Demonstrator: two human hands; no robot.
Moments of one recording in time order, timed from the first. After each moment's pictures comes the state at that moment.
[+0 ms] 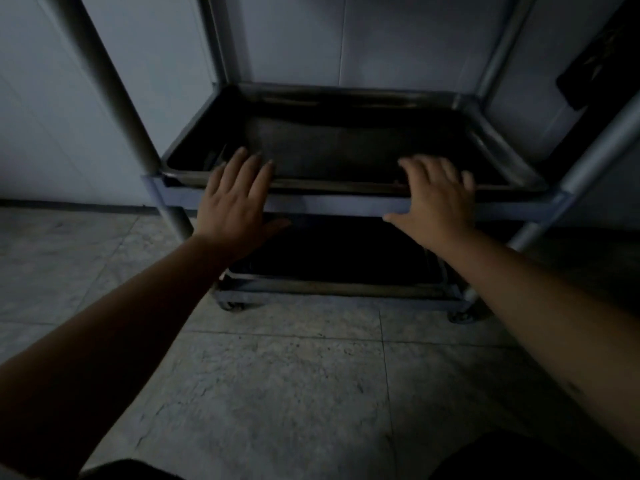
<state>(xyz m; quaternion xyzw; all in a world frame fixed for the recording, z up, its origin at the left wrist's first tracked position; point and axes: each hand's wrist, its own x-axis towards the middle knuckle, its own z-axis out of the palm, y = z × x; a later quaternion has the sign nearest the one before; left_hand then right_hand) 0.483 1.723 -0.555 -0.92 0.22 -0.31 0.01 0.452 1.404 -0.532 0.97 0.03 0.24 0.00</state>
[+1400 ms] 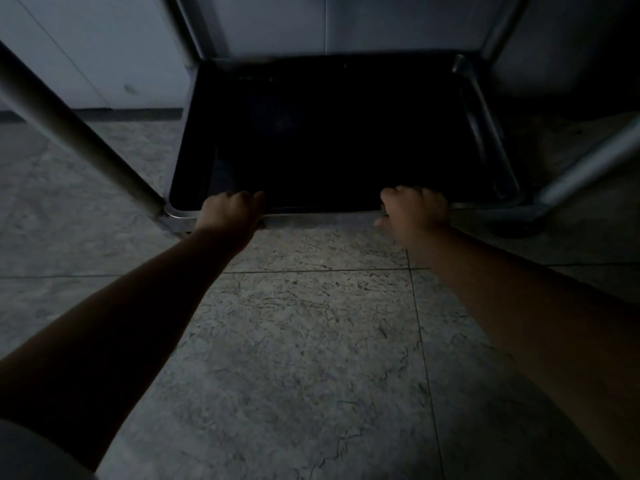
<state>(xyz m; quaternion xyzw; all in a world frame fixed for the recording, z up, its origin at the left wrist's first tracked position) 0.516 1.717 -0.826 -0.97 0.22 -0.01 0.06 0.475 1.423 -0.829 1.00 0.00 -0.01 0.06</state>
